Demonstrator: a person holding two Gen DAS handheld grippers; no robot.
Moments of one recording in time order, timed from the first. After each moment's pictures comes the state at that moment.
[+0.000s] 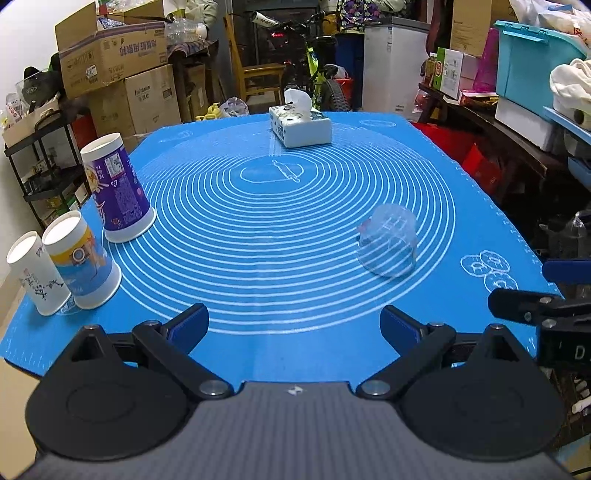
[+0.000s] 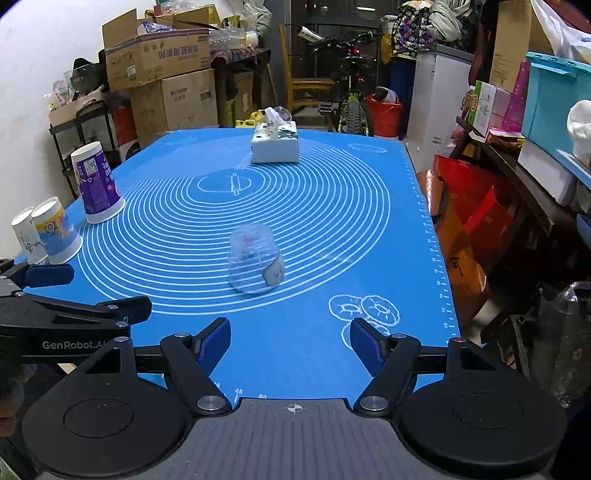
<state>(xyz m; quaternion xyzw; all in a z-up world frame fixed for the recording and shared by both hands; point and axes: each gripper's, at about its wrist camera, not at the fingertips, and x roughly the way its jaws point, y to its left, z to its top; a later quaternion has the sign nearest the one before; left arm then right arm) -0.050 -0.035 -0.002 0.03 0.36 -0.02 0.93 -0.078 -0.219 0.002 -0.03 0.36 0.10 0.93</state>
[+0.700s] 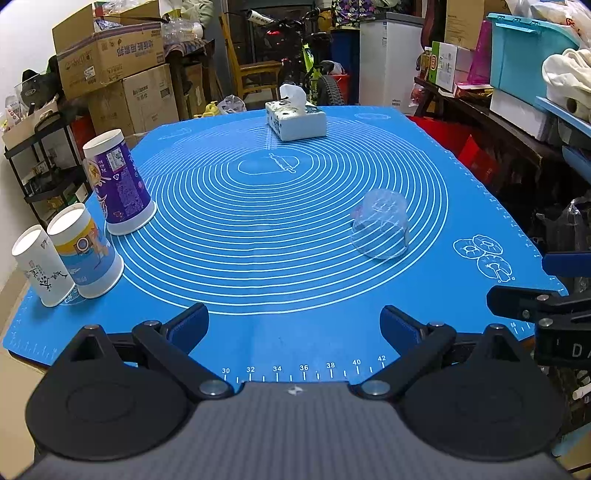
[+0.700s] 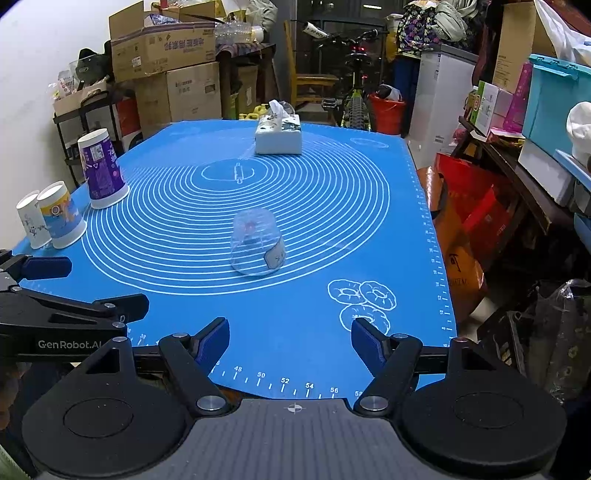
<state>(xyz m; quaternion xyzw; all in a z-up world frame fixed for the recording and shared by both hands) -0.063 -0.039 -0.004 0.04 0.36 -0.02 0.93 -0.089 -0.218 -0.001 -0.04 0.37 0.10 0.92</state>
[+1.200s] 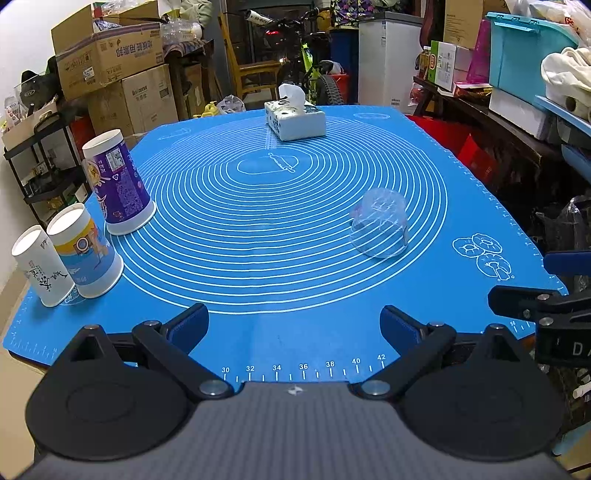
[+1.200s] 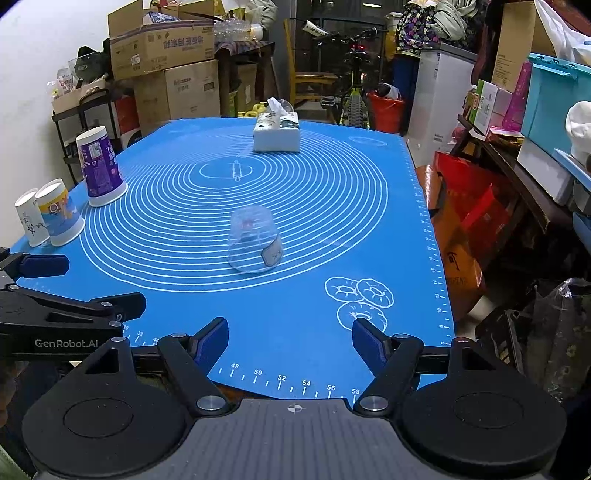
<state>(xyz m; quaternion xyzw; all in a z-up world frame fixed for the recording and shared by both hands) -0.063 -0.040 -0.005 0.04 0.36 -0.02 0.93 -0.089 -0.219 -0.001 -0.04 0.37 0.10 0.92</state>
